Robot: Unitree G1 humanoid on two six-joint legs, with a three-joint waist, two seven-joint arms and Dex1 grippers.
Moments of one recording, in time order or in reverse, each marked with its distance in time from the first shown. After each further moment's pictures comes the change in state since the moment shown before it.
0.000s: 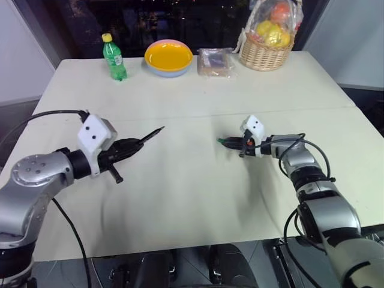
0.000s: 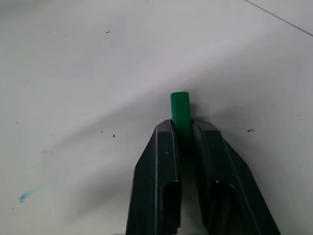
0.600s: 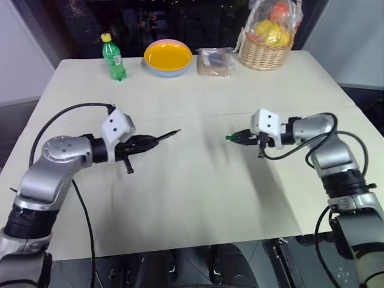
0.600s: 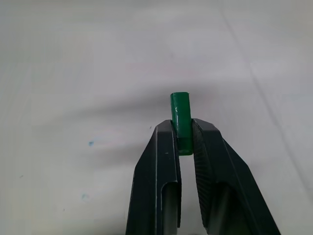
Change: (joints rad) left arm -0.303 -0.046 -0.295 0.422 0.136 -0.315 -0.237; right arm 0.148 -0.268 0.036 -0.758 -0.014 0.159 0.165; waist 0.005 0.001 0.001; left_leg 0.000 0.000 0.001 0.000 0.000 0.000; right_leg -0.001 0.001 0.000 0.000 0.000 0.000
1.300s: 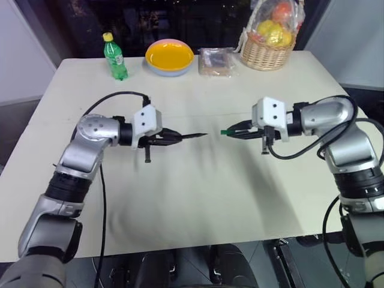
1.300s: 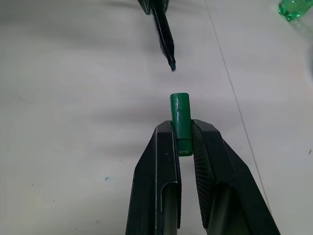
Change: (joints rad) left arm -0.228 -0.138 -0.146 0.257 0.162 -0.272 -0.200; right arm -0.036 -0.042 0.006 -0.222 0.069 0.140 0.033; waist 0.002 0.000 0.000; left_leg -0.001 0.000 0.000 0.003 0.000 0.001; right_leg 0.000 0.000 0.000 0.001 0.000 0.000
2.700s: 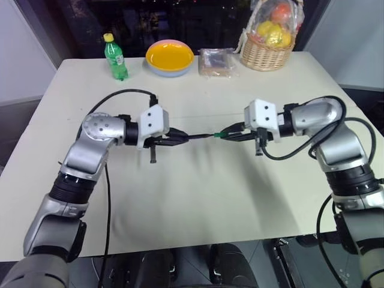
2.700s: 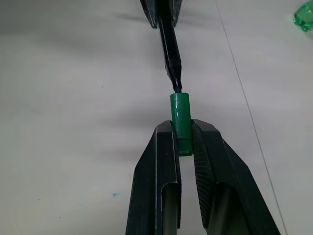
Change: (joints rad) left arm 0.009 -0.017 0.000 -0.087 0.022 0.043 0.002; right arm -0.021 0.035 0.035 0.040 0.006 -0.021 0.011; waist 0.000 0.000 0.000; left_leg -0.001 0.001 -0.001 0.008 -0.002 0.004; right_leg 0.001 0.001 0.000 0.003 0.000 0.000
